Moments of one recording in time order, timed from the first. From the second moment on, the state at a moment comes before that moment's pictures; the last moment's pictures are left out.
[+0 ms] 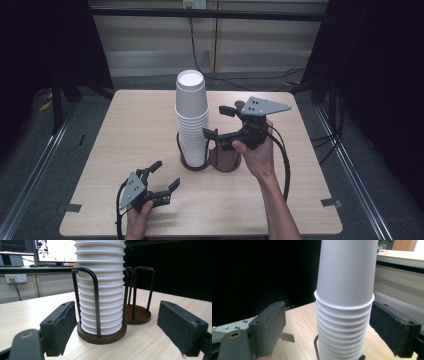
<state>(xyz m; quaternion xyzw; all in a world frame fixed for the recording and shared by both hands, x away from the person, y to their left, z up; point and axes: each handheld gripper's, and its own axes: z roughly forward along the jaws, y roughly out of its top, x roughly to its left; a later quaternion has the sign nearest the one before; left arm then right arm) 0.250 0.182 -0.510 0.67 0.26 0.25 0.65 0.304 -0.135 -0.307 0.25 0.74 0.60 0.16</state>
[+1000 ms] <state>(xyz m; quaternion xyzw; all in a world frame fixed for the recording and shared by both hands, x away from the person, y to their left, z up) 0.250 0.183 -0.510 0.66 0.26 0.25 0.66 0.353 -0.112 -0.264 0.26 0.78 0.55 0.15</state>
